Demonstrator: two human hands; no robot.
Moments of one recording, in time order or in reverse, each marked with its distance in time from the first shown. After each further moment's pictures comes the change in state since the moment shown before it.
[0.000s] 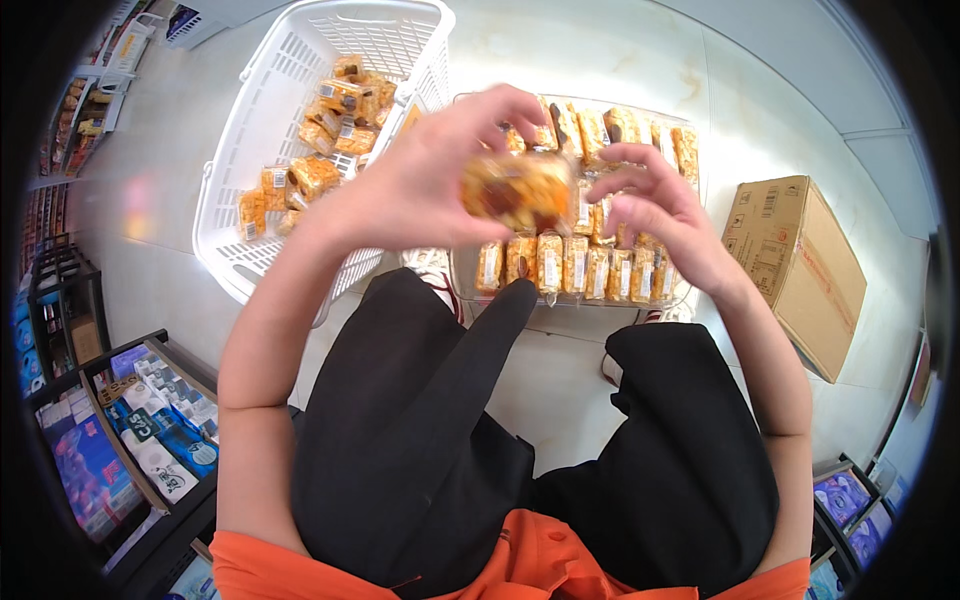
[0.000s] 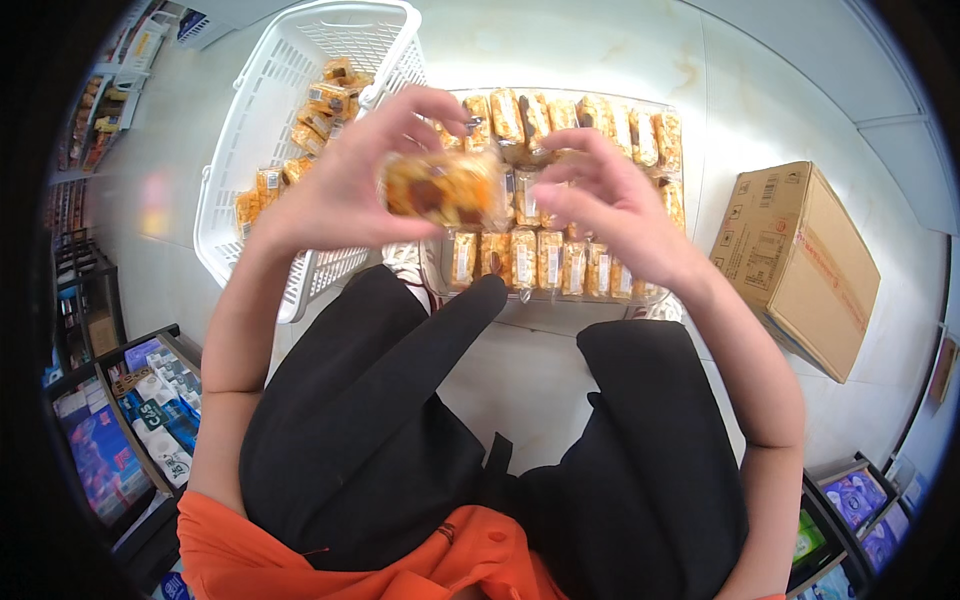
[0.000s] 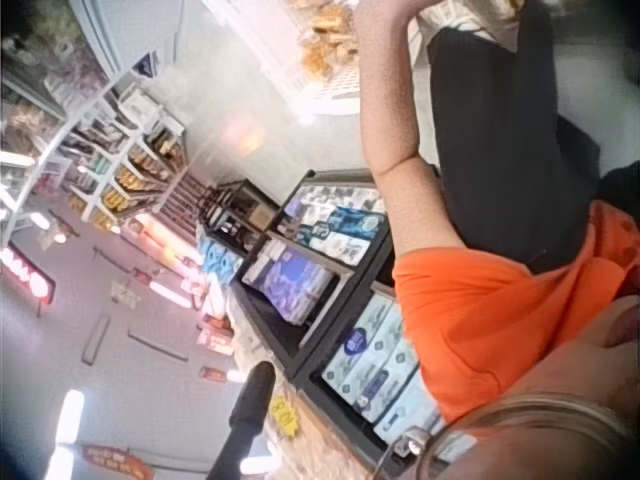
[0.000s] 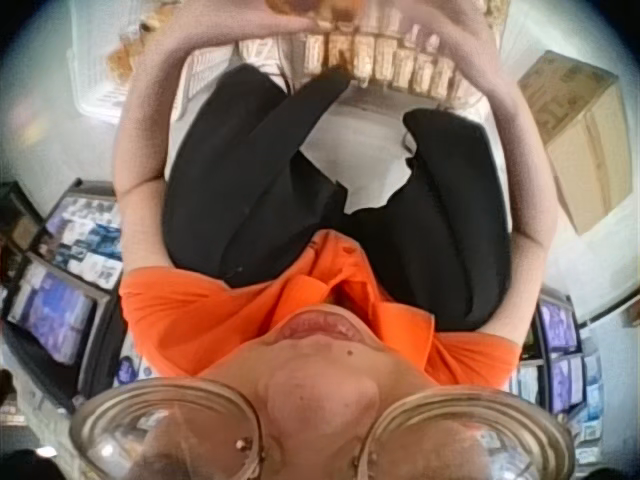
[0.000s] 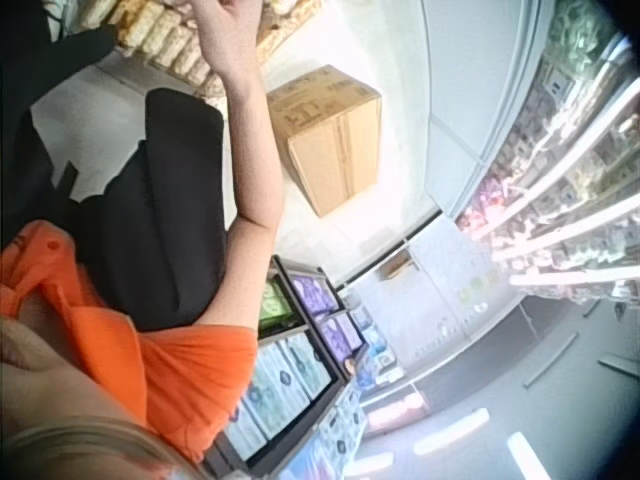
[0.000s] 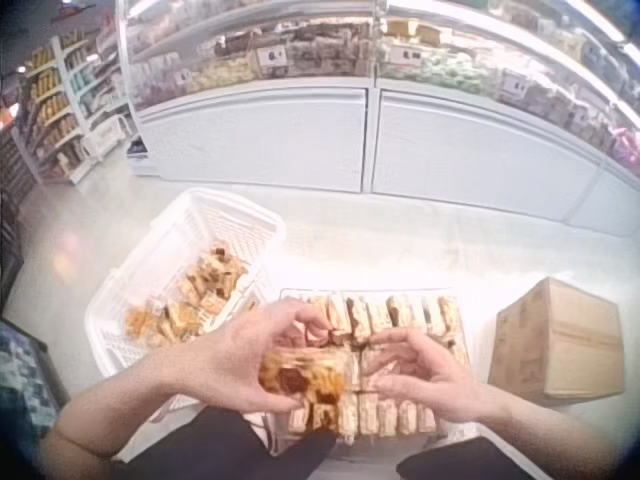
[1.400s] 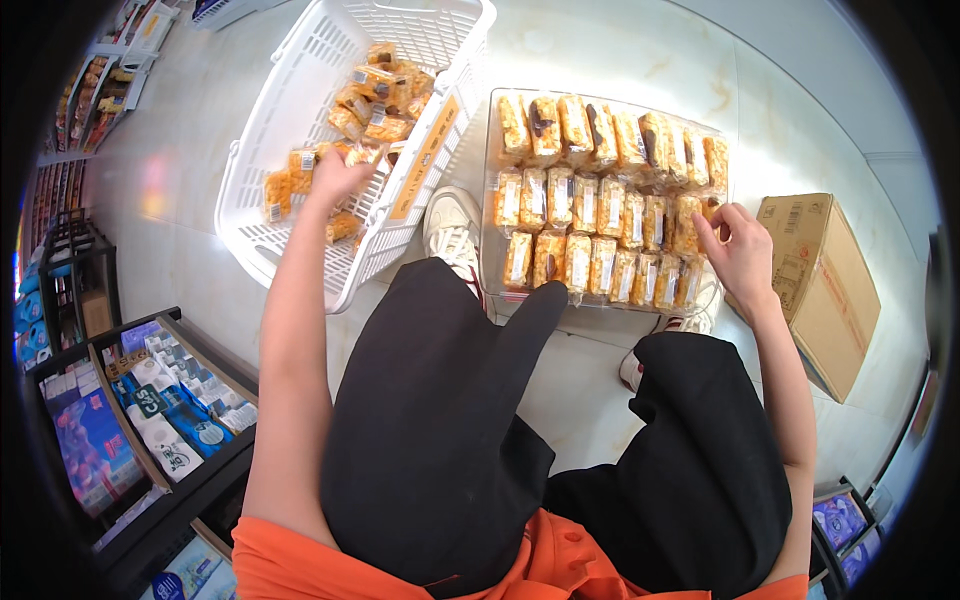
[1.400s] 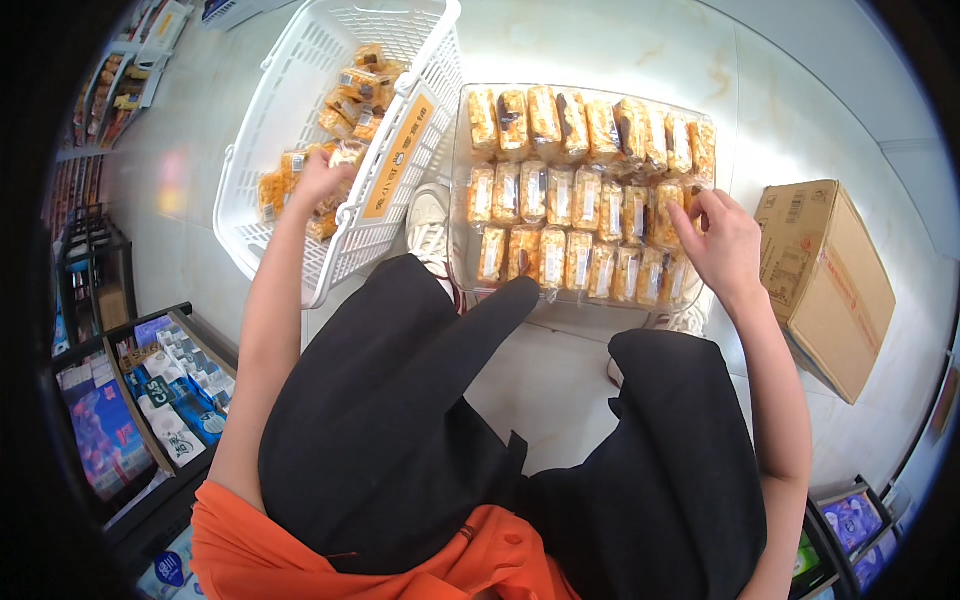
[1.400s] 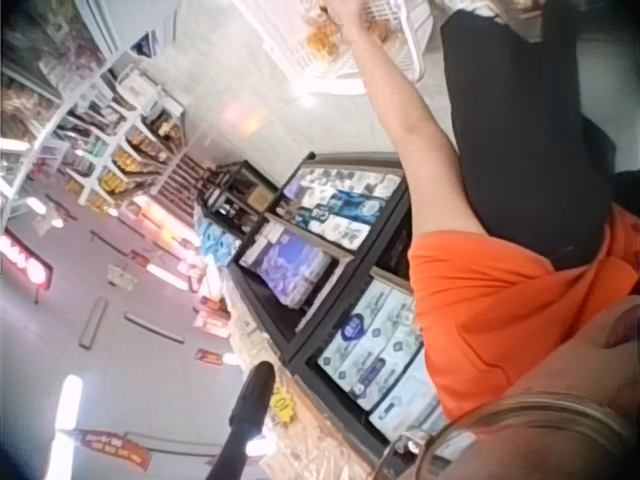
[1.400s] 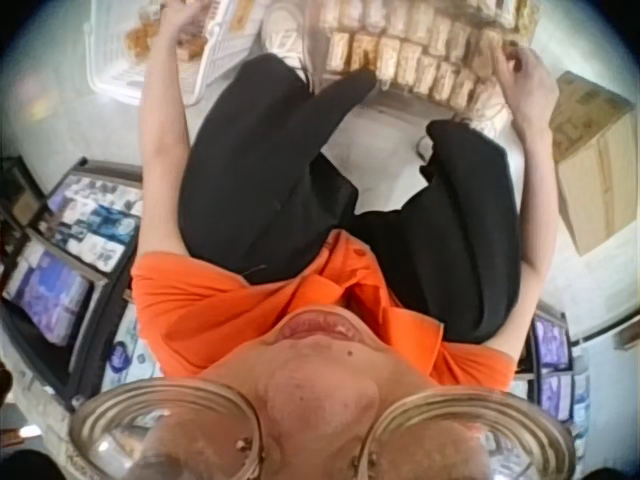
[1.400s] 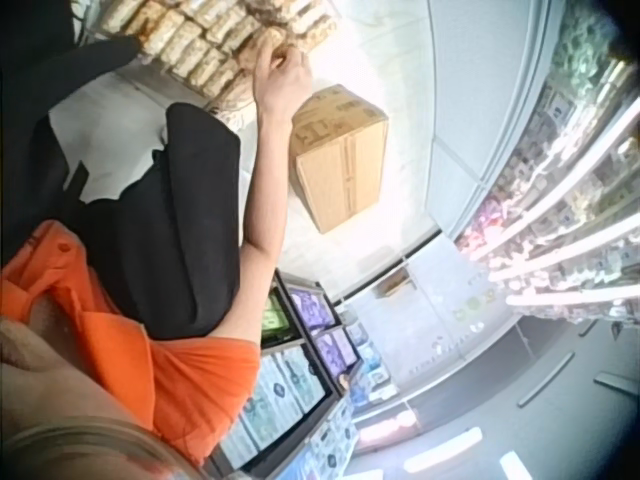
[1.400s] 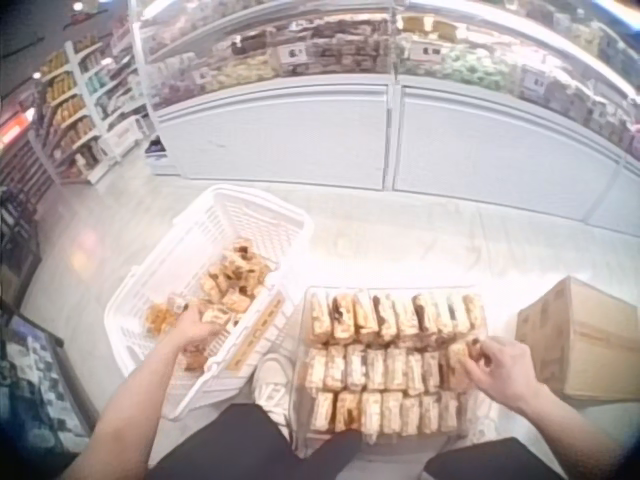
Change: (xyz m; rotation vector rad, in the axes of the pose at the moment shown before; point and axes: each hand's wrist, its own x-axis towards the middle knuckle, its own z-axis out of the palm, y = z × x) left_hand -0.132 -0.232 -0.045 0.229 0.414 -1.171; right_hand -0.028 0.071 -0.067 -1.239 0.462 -0.146
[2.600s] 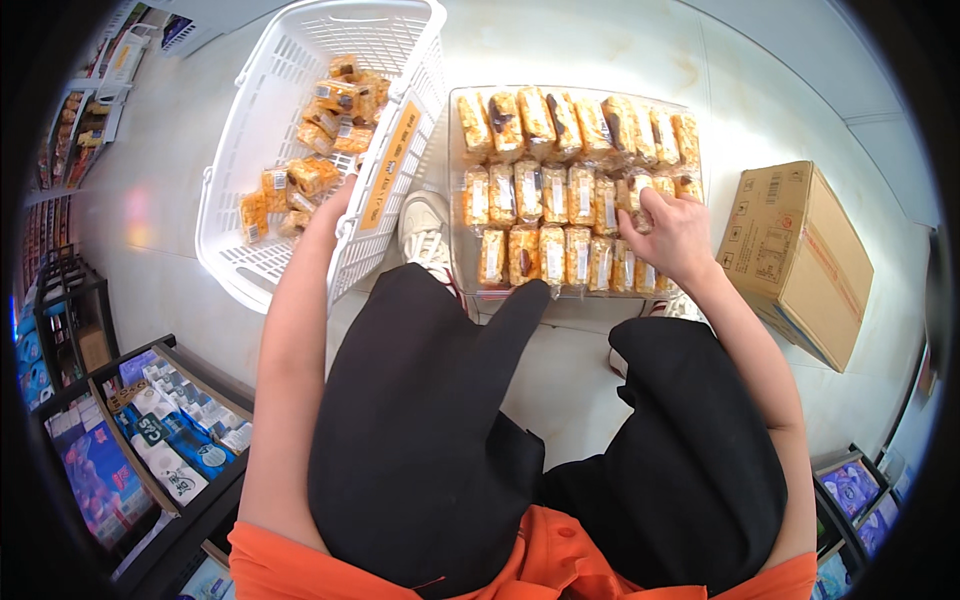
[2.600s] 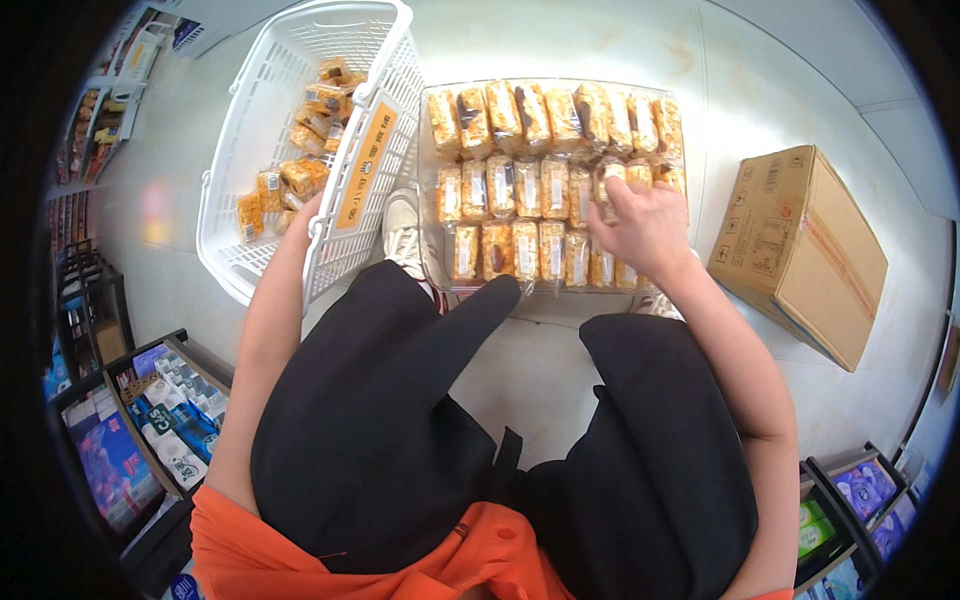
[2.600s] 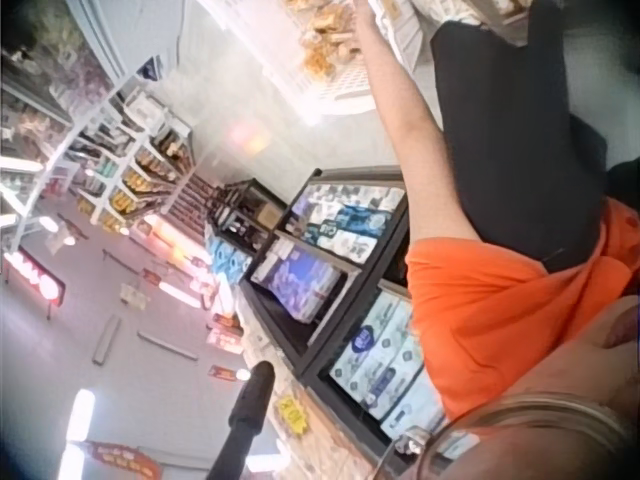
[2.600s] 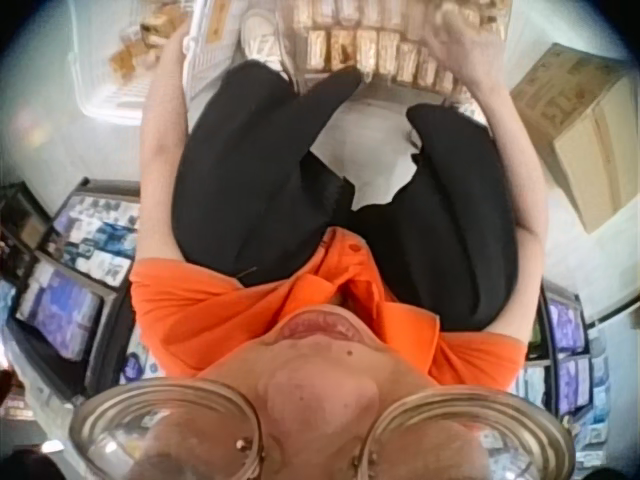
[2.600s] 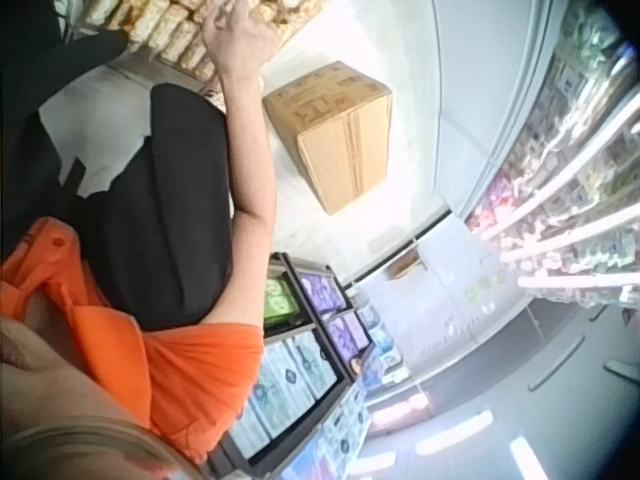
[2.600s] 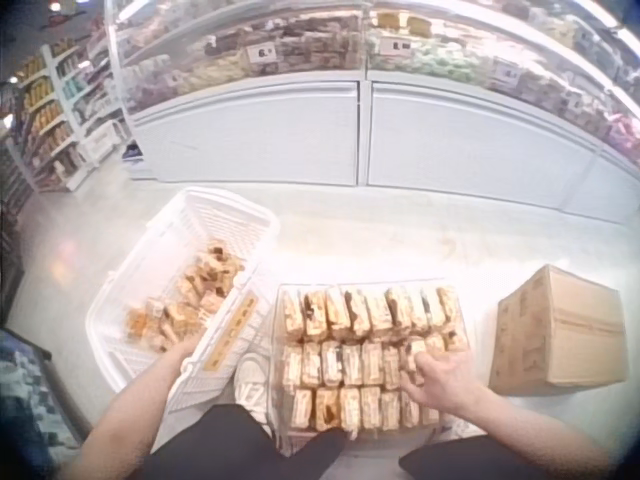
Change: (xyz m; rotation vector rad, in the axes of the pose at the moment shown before) left_hand 0.011 -0.013 0.061 -0.659 -0.362 -0.023; right_hand -0.002 -0.023 0.040 -0.064 0.130 -0.301
